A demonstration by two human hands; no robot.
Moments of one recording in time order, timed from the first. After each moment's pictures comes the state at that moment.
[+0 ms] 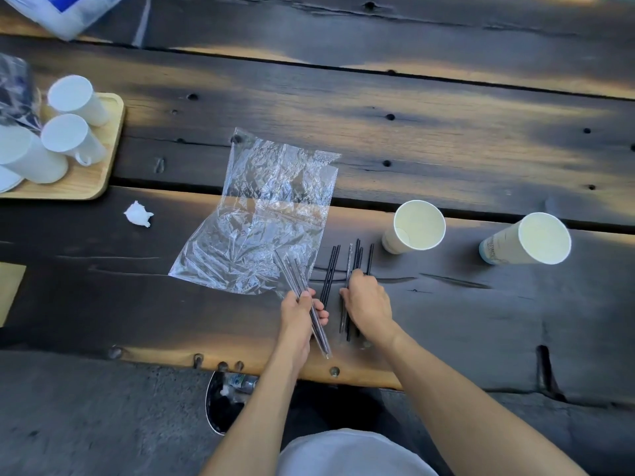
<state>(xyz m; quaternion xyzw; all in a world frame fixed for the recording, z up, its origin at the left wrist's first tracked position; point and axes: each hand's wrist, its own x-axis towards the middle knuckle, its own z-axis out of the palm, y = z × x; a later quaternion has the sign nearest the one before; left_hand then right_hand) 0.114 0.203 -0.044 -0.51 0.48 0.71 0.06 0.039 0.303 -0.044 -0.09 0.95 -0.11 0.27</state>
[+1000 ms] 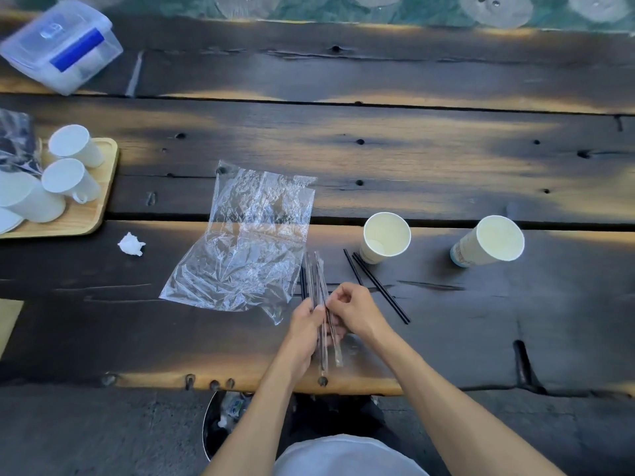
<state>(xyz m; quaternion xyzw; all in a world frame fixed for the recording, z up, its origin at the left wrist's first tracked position) 0.110 0.231 0.004 -0.37 0.53 0.74 0.16 0.046 0.334 0.002 0.06 0.75 -0.54 0.38</state>
